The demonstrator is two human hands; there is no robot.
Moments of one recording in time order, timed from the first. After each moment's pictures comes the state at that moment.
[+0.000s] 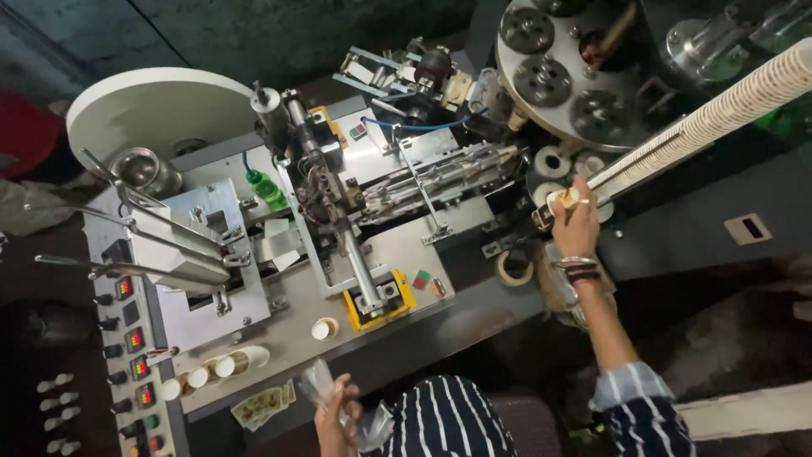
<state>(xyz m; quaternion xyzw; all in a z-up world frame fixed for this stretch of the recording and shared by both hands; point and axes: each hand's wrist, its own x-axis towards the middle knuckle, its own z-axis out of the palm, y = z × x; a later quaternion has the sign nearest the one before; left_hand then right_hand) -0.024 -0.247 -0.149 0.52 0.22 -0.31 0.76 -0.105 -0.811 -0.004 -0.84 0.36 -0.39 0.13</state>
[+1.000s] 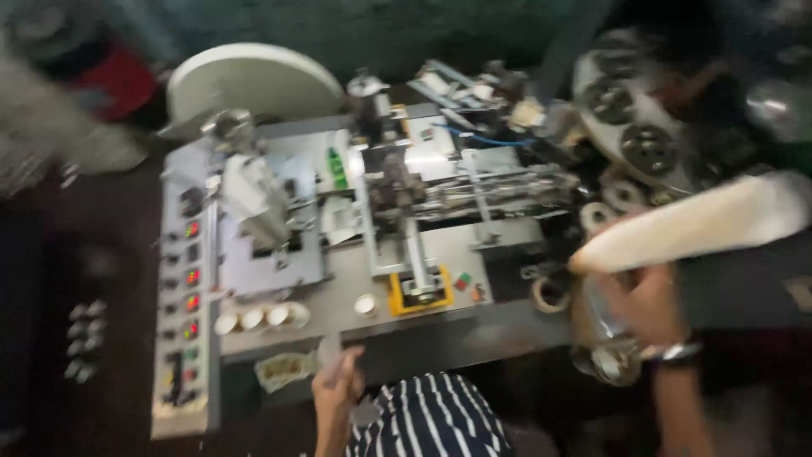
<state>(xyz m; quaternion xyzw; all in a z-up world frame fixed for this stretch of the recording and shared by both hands) 0.002 -0.233 -0.055 0.59 0.14 -0.21 0.76 -0.095 -0.654 0.211 -0.87 0.08 -0.33 0.36</state>
